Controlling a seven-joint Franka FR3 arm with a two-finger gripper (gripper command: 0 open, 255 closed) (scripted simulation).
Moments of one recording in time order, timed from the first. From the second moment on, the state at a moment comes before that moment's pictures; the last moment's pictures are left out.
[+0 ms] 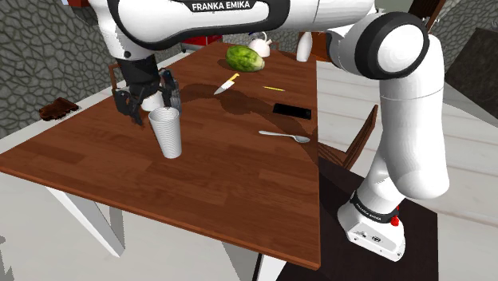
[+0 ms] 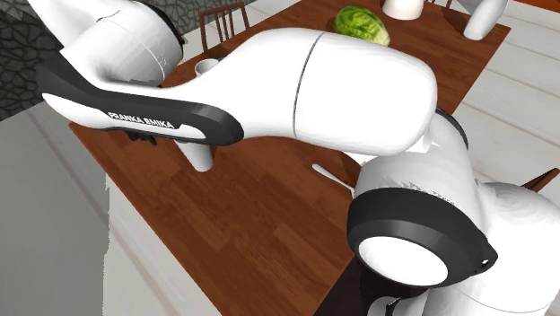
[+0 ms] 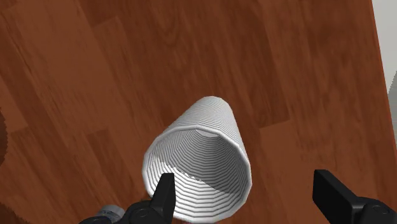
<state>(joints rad) 0.30 0.48 0.39 -1.21 -0.30 1.66 0.59</state>
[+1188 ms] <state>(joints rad) 0.30 0.50 0.39 -1.27 -0.31 1.75 0.60</state>
